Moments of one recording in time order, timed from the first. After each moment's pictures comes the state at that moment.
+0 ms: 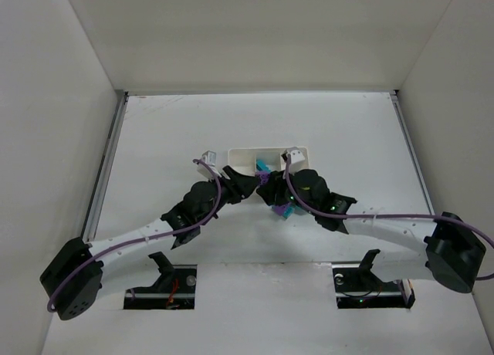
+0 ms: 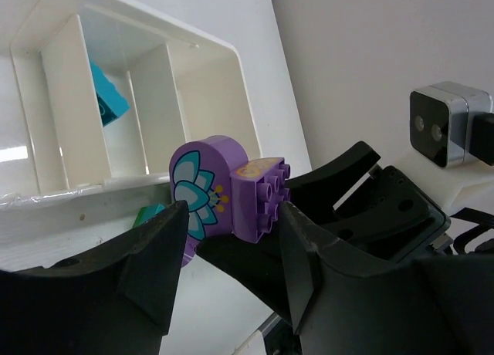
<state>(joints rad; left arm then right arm) -0.86 1.01 0.41 0.44 -0.20 -1.01 0.91 1.23 0.64 0.23 0.15 0.52</state>
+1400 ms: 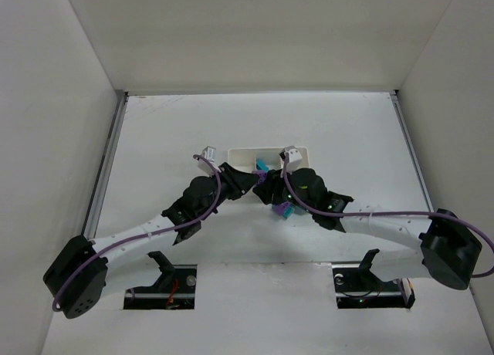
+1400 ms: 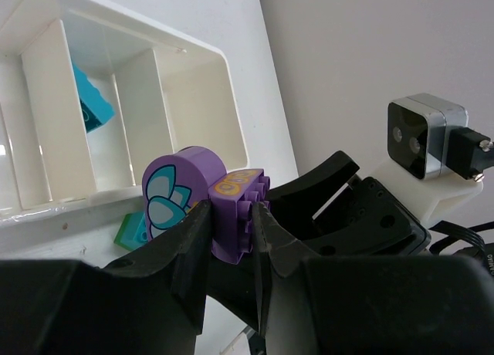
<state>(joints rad) -0.81 1.05 0.43 0.47 -0.13 -1.05 0.91 1.27 0.66 0.26 0.10 0.55</state>
